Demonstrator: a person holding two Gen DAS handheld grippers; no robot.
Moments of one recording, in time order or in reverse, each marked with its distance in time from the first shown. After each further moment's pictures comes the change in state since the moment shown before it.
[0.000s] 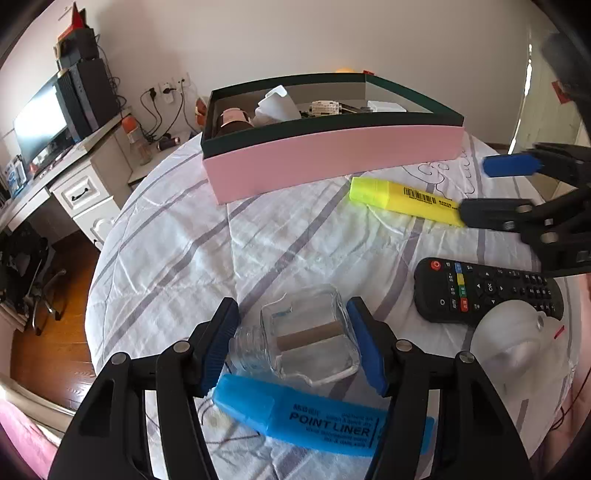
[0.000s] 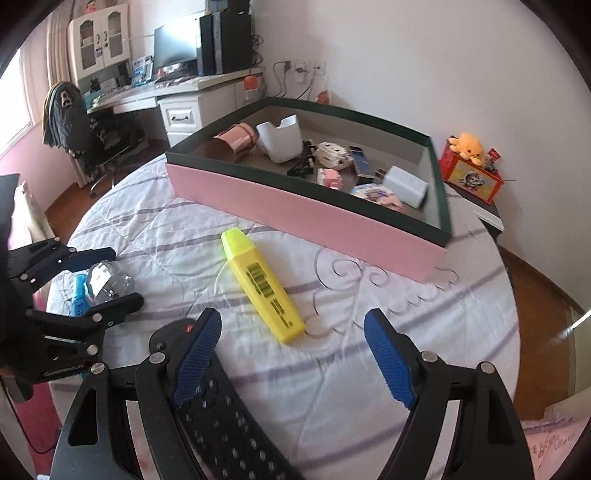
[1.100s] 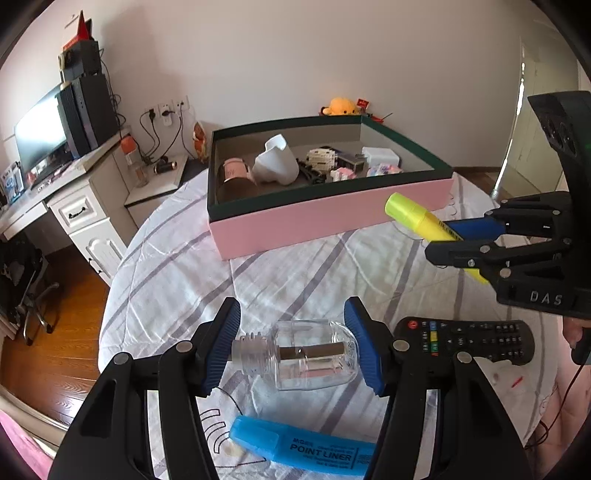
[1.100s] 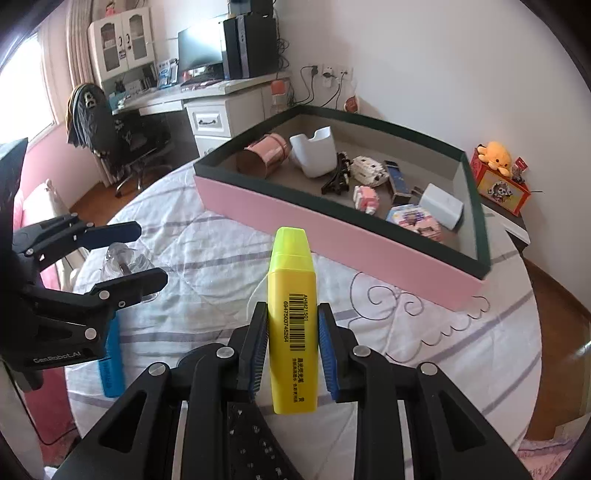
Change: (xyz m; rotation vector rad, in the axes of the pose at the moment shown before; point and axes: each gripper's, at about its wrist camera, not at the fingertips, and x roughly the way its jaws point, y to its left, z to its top) left arm -0.026 0.003 0.031 -0.021 -0.100 -0.036; right arm -0.003 0.005 0.012 -0.018 -0.034 0.108
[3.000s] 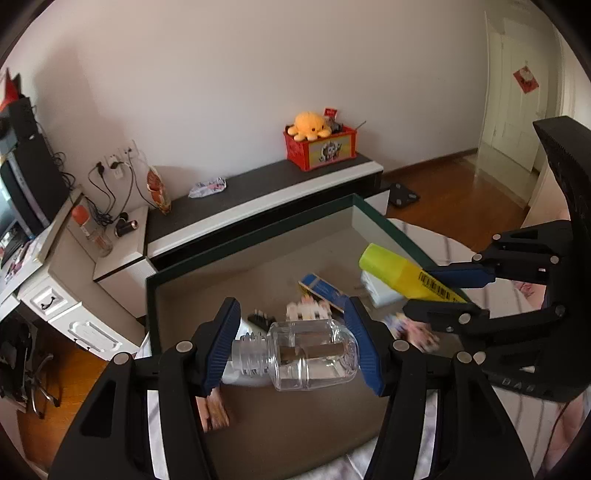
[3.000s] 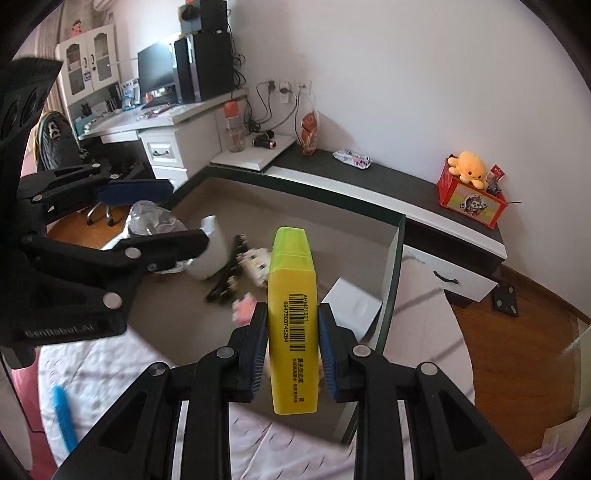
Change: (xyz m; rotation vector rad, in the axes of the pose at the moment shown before) left arm 0.113 -0.022 0.206 0.171 0.012 -0.080; right arm 0.037 -0.115 0.111 0.050 -0.006 -0.077
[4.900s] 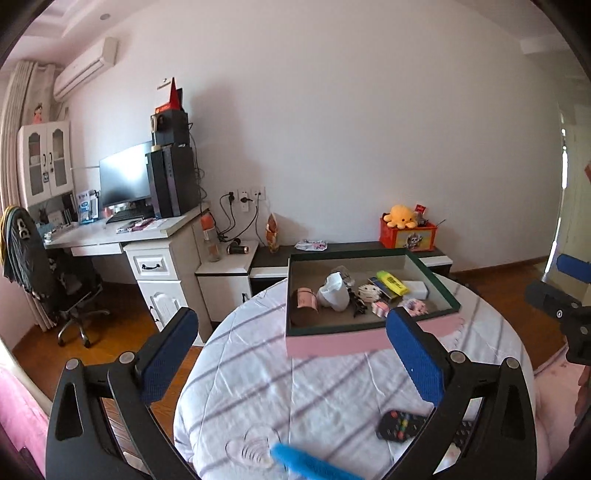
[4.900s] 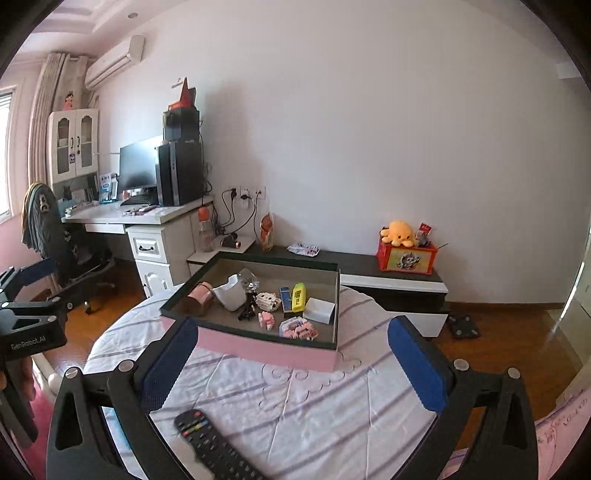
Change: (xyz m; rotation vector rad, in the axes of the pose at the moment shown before) left arm -0.241 -0.031 -0.186 -0.298 -0.379 0.362; right arm -0.202 0.089 -0.127 0.129 -0.465 -0.201
